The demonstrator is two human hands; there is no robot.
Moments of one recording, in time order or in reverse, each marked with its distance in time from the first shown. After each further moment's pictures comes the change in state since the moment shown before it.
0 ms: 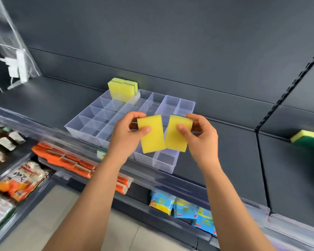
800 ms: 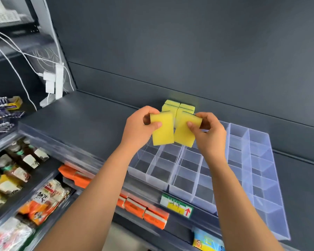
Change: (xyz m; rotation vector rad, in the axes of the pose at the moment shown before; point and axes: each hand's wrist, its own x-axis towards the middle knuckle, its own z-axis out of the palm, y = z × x) left_hand 0.173 -0.067 -0.180 0.141 -0.048 0.117; right_hand 0.102 -0.019 0.245 -0.148 0.096 -0.110
